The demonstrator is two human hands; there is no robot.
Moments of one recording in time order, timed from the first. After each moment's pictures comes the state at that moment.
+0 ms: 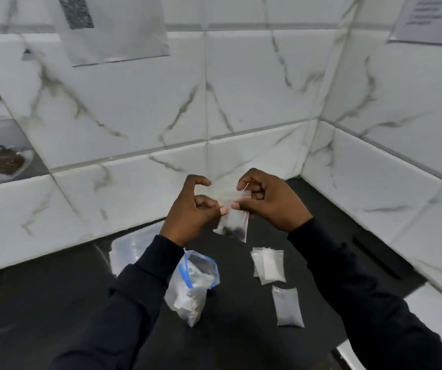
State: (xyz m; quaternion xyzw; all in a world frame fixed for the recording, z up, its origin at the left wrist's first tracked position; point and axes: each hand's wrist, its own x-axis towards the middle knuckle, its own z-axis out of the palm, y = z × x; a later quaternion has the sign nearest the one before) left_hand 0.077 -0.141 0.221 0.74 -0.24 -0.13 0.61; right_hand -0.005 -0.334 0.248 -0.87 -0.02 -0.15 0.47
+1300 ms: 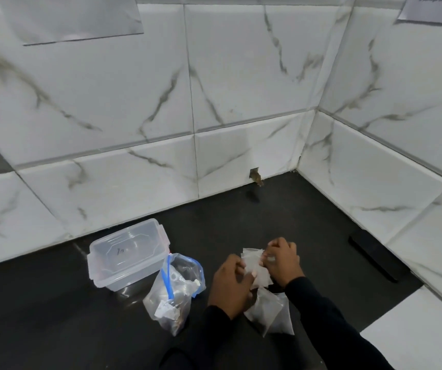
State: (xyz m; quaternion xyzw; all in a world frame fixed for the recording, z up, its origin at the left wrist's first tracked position) left_hand -0.002 -0.240 0.051 0.82 -0.17 -0.21 0.51; right_hand -0.028 -0.428 0.011 -0.93 0.26 -0.04 0.27
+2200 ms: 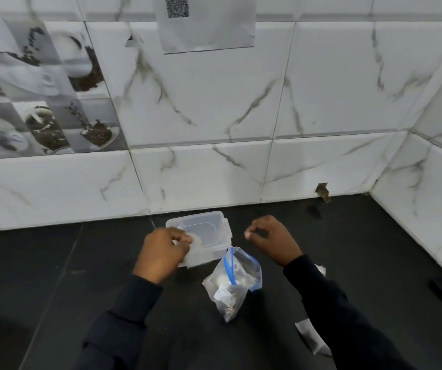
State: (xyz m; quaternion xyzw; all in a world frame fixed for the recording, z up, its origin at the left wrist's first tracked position) left_hand 0.066 -0.007 0.158 0.89 -0.04 -0.03 0.44; right_hand 0.058 -0.281 0.119 -0.91 0.01 -0.07 0.40
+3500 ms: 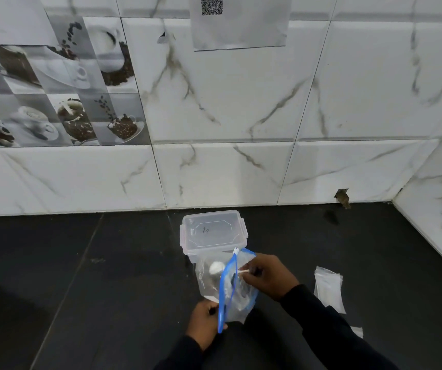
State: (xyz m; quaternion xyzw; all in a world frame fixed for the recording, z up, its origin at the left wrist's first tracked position) left_hand -0.009 -0.036 -0.022 0.77 0.08 -0.20 0.61; right_hand 0.038 -0.238 0.055 -0.91 -0.11 0.01 0.40
